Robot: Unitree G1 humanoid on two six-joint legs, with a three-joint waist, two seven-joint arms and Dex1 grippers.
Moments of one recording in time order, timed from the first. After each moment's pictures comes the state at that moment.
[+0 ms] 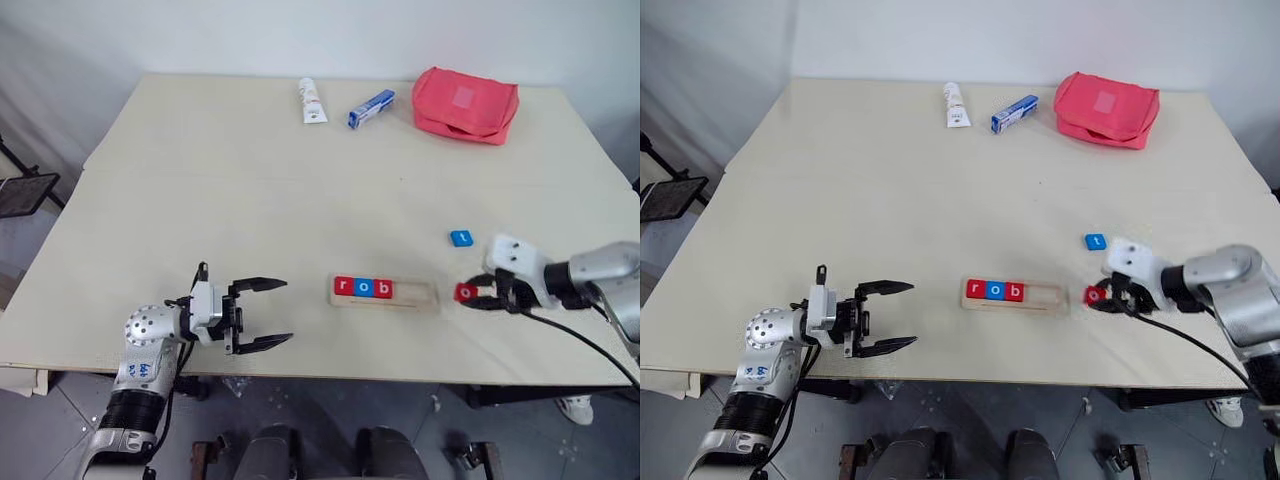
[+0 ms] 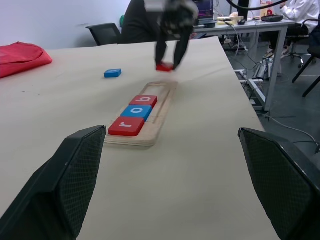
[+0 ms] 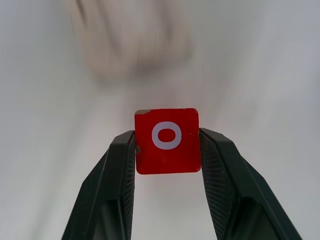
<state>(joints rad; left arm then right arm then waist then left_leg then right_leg) -0.30 0.45 0.03 0.29 -0.45 -0.33 -1.34 -0.51 -1.06 0.12 -0.05 0.17 0.51 1.25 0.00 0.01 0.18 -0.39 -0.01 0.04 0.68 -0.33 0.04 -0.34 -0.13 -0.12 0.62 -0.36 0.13</state>
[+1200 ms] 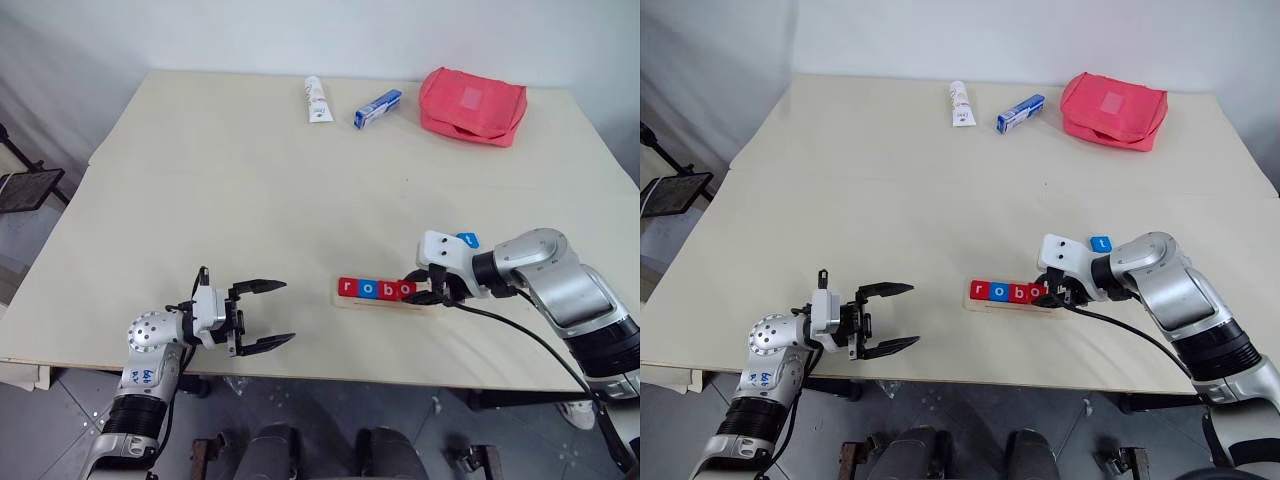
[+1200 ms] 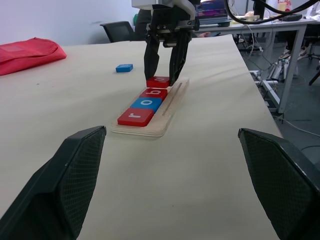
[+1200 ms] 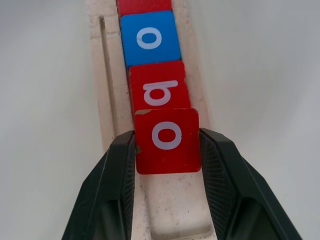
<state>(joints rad) -0.25 0.44 0.02 0.28 -0.43 -0.36 -1.29 -0.63 -0.87 0.31 -0.05 0.10 0.59 1.24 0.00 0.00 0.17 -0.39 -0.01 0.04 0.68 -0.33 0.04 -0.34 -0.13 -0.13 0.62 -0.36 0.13</state>
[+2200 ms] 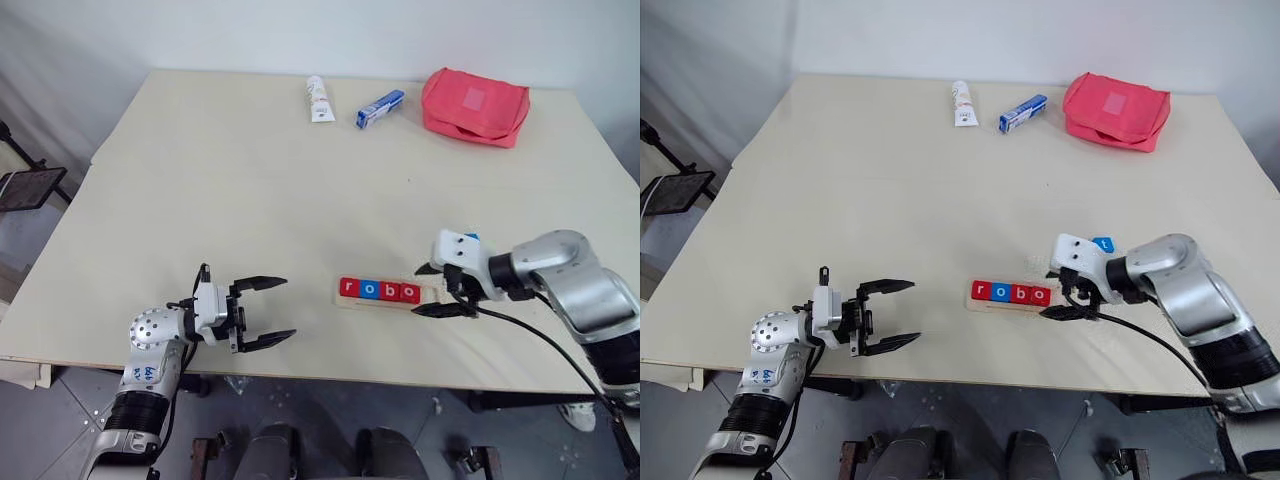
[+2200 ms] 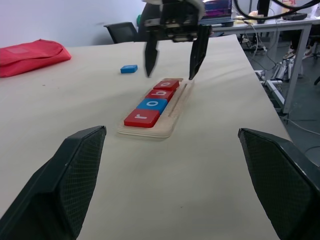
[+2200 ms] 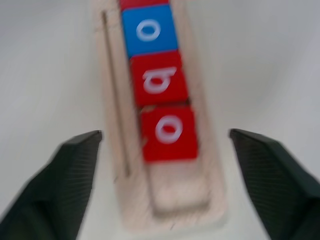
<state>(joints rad) -0.28 0.43 0.02 0.31 -0.43 -0.37 -1.28 -0.55 -0.92 0.22 -0.10 0.15 0.60 1.25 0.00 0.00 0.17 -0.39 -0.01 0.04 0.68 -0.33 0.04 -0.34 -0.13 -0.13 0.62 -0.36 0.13</state>
